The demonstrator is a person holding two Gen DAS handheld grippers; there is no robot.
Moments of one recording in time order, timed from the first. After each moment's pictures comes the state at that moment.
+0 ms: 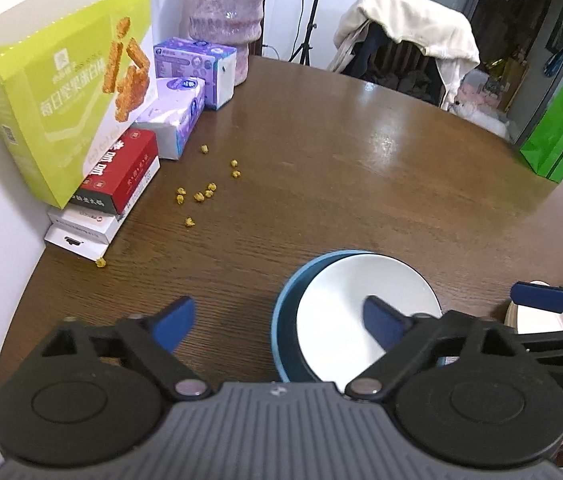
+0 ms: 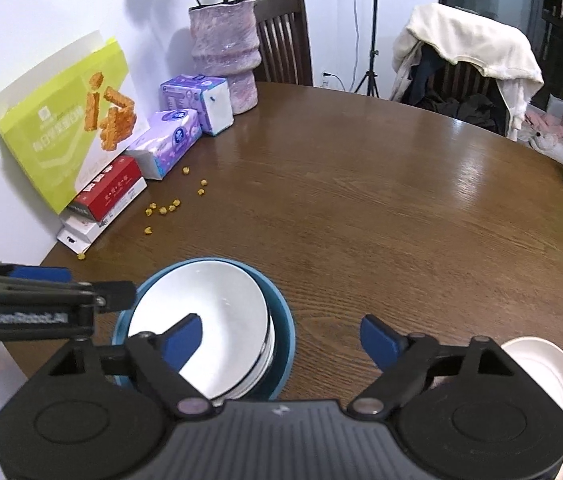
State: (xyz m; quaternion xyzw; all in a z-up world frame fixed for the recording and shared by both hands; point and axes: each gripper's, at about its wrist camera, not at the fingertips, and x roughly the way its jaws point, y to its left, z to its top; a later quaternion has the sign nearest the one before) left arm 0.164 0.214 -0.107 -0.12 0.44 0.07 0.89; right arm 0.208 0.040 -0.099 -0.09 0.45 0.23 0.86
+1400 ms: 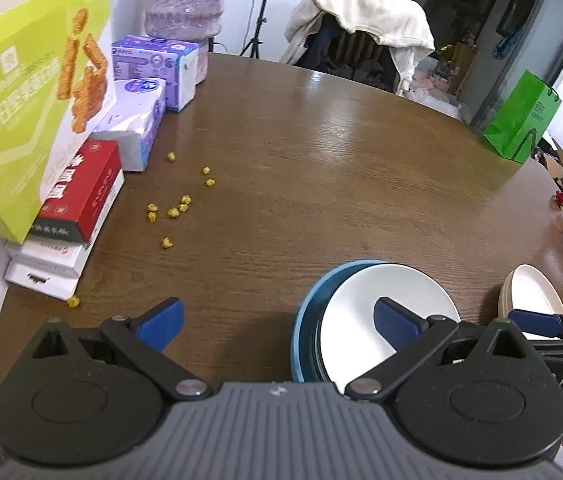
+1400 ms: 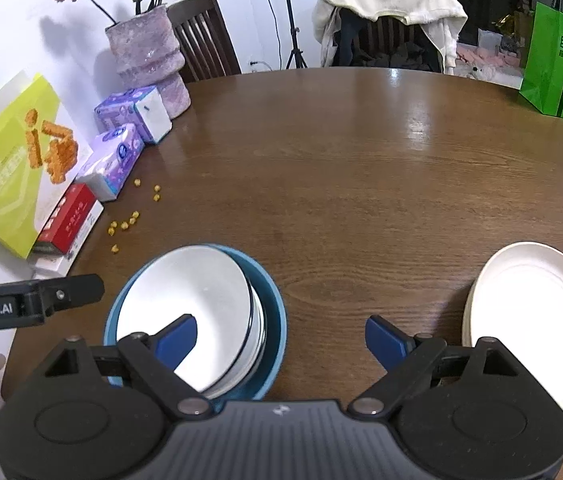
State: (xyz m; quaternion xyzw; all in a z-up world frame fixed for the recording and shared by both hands) left arm 0.193 0.250 -0.132 -0.11 0.44 -0.02 0.89; right arm 0.195 0.036 -0.120 0.01 0.47 0.13 0.87
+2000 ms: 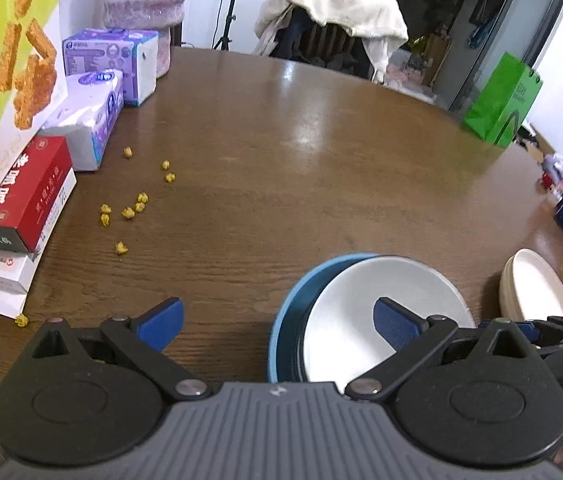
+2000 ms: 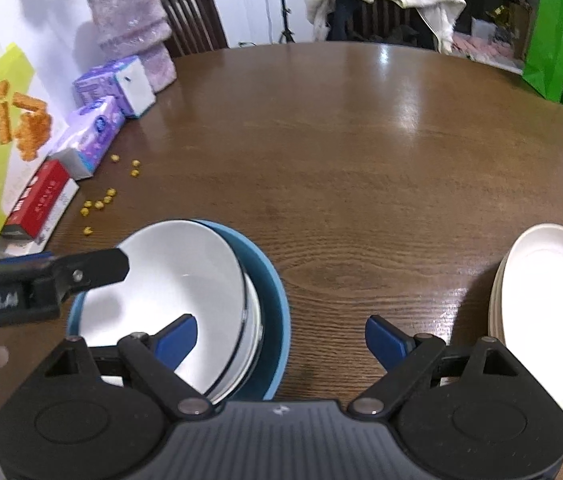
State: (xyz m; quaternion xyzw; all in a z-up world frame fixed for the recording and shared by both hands) left arm 0.214 0.234 -0.168 -0.10 0.44 -0.06 0.89; right arm 0.213 0.055 -0.161 -0.01 0.50 0.10 0.86
